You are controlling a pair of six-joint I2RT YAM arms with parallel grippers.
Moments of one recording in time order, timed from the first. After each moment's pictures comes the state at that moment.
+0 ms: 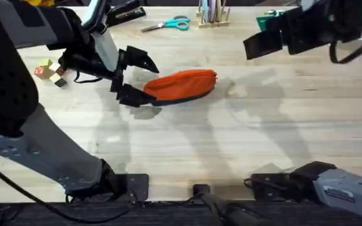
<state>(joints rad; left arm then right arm) 0.19 1.88 1.17 -1.25 1.06 1.87 0.36 1.27 1.42 -1.16 0.14 0.04</state>
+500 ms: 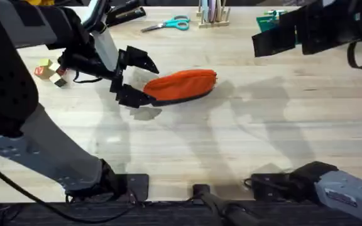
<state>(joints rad) 0.19 1.88 1.18 -1.28 1.06 1.87 0.36 1.19 1.42 -1.16 0.14 0.05</state>
